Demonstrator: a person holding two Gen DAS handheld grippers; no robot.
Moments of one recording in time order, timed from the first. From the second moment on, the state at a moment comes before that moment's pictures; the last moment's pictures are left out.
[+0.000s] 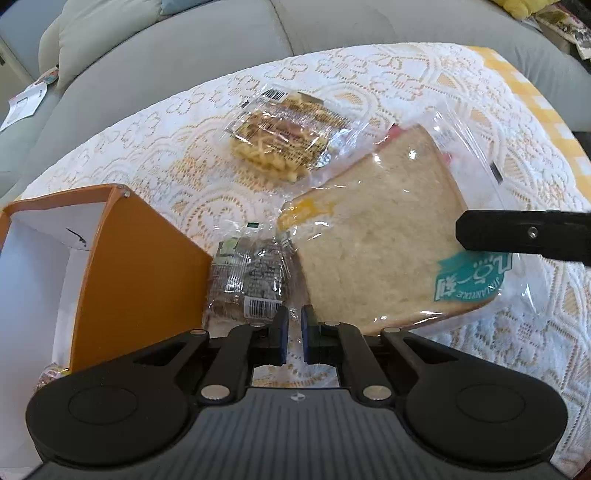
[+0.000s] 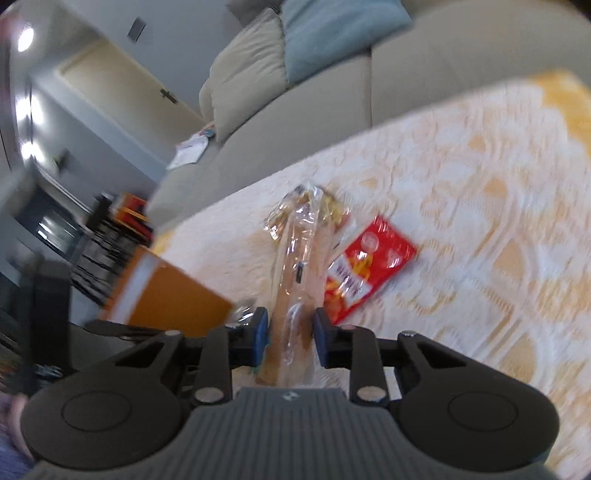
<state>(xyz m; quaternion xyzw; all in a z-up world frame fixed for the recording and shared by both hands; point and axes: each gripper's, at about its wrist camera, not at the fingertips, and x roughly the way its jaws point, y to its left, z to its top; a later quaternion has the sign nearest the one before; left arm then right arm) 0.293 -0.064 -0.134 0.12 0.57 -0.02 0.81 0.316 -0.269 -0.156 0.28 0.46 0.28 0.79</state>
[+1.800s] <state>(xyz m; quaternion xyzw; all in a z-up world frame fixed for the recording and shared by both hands) 0.323 -0.083 -0.166 0.34 0.57 -0.03 0.75 0.323 -0.279 -0.167 0.22 0.51 0.16 0.81</state>
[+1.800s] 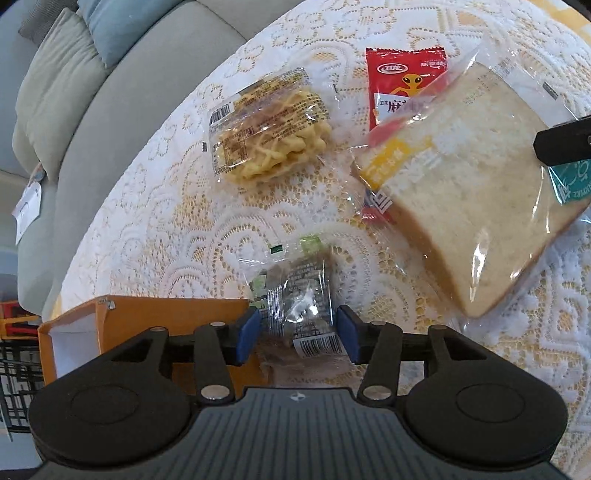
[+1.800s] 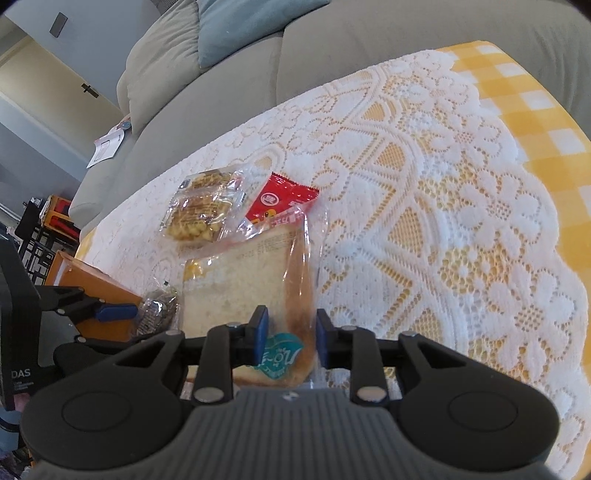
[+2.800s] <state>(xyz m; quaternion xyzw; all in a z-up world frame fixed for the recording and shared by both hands) 0.248 -0.054 -0.100 0.09 0.56 -0.01 0.82 0.296 -0.259 -0.156 0.23 0.52 0.21 0.80</state>
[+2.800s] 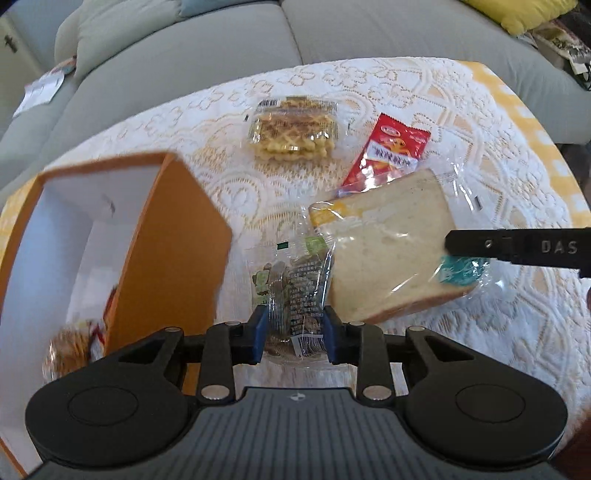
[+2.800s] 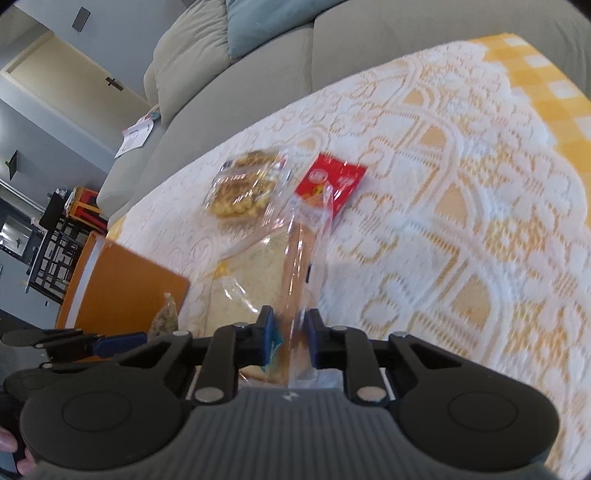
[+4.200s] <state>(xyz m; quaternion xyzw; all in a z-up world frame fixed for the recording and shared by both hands) 0.155 -0.039 -0.128 0.08 0.57 -0.04 0.82 0.150 -0.226 -0.158 0.22 0.54 0.13 0.80</state>
